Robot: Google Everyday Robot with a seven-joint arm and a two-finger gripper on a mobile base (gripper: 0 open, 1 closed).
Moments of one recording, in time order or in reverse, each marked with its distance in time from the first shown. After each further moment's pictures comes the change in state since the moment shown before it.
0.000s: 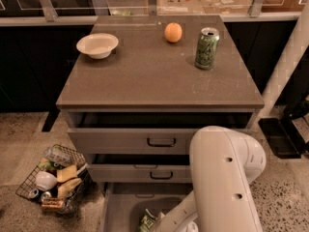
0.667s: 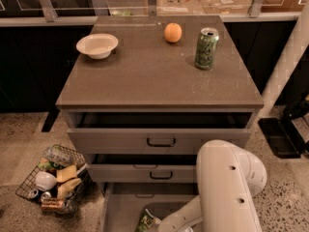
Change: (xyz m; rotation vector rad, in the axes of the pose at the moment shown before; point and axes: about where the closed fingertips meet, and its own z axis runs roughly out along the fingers) arm 0.001 0.018 0.048 -0.091 -0.061 0.035
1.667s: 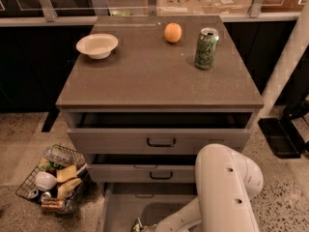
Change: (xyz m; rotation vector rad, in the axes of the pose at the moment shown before) arm -0.003 0.010 0.020 -0.030 -0.022 -0.006
